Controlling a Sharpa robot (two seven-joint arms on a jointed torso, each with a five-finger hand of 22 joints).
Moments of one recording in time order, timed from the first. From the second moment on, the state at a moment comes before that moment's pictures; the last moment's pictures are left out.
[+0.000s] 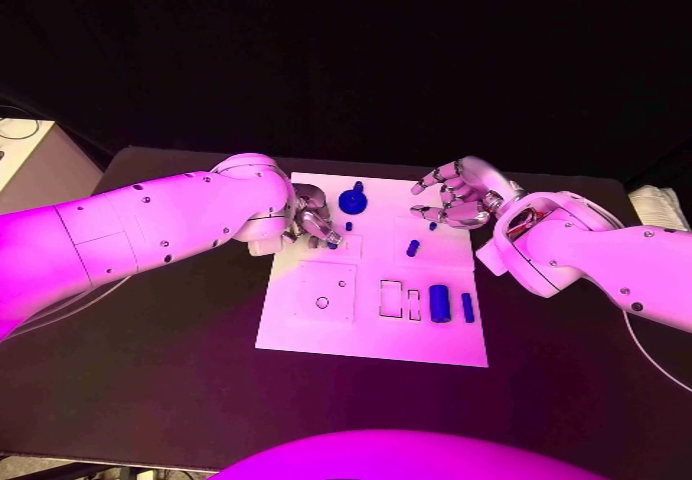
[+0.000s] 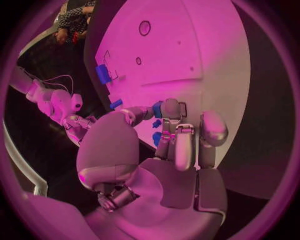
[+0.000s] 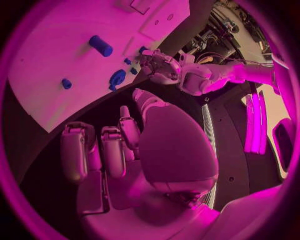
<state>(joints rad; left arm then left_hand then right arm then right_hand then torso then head) 1.34 -0.60 -0.09 1.31 -1.05 0.20 -0.51 1.08 -0.20 0.69 0.22 0.49 0.90 0.05 0.75 0.79 1.18 -0.02 0.93 0.57 1.46 -0.07 1.52 1.31 0.12 1.27 0.04 1.35 1.04 1.30 -0.85 -0.15 1.61 -1.00 -0.54 -0.07 1.41 -0.19 0.29 0.24 0.27 0.88 0.16 0.26 0.27 1.33 0.08 1.29 1.31 1.47 0.00 1.54 1.31 0.02 1.47 0.10 1.43 1.31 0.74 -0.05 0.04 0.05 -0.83</state>
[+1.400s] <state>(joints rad) 1.35 -0.58 -0.09 1.30 -1.05 0.19 -0.51 1.05 -0.17 0.58 0.12 0.30 0.94 0.02 0.71 0.78 1.22 -0.04 0.94 0.58 1.47 -0.08 1.52 1.31 0.12 1.28 0.02 1.34 1.04 1.30 -0.85 -0.15 1.61 -0.99 -0.54 -0.07 1.41 -0.19 0.29 0.24 0.27 0.88 0.16 0.26 0.27 1.33 0.08 1.29 1.31 1.47 0.00 1.54 1.31 0.02 1.47 0.10 1.42 1.31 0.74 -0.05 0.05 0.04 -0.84</state>
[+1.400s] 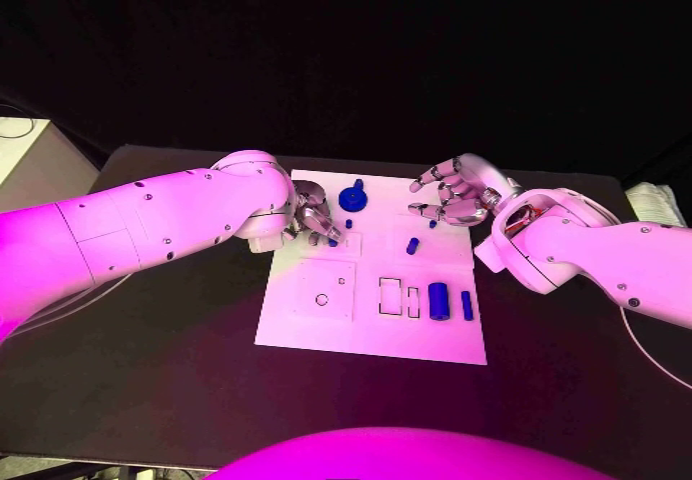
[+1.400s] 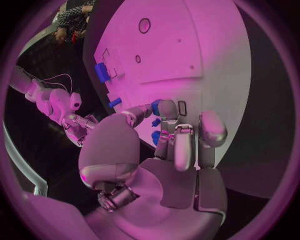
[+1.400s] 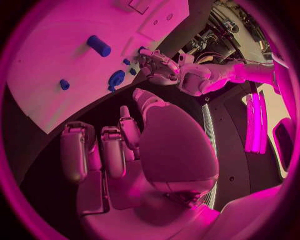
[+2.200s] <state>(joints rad) 1.34 -0.61 -0.09 1.32 -1.06 0.17 -0.50 1.04 -0.19 0.42 0.29 0.20 0.95 0.03 0.70 0.78 1.22 -0.04 0.95 0.60 1.47 -0.08 1.53 1.31 0.12 1.29 0.02 1.34 1.05 1.30 -0.85 -0.15 1.61 -0.99 -0.54 -0.07 1.41 -0.19 0.29 0.24 0.27 0.88 0.16 0.26 0.27 1.33 0.08 1.29 1.31 1.47 0.00 1.54 1.31 0.02 1.47 0.10 1.42 1.31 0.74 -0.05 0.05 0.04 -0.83</state>
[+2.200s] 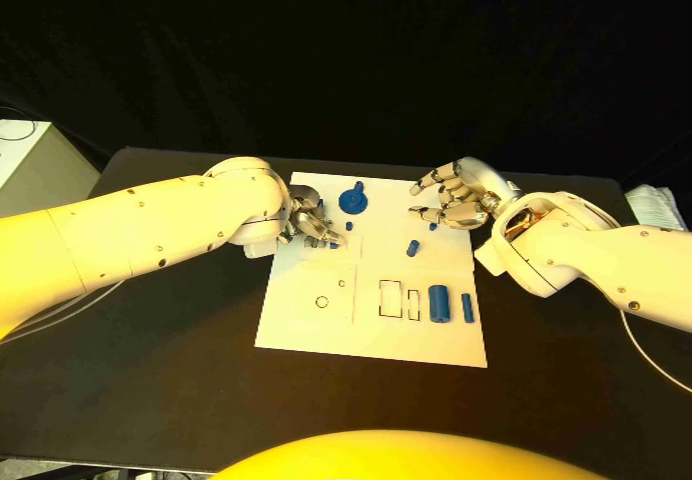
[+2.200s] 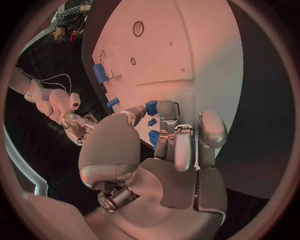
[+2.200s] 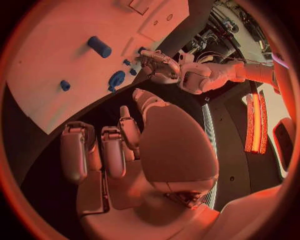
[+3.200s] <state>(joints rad) 1.37 -0.68 0.00 1.33 -1.03 0.11 -0.51 1.06 -0.14 0.34 0.29 0.18 0.82 0.09 0.66 0.78 1.08 0.02 0.94 0.55 1.40 -0.05 1.30 1.14 0.12 1.17 0.07 1.22 0.85 1.30 -0.86 -0.15 1.60 -0.92 -0.54 -0.07 1.41 -0.19 0.30 0.24 0.28 0.88 0.16 0.26 0.27 1.33 0.08 1.29 1.31 1.47 0.00 1.54 1.31 0.02 1.47 0.10 1.42 1.31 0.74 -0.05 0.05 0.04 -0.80</state>
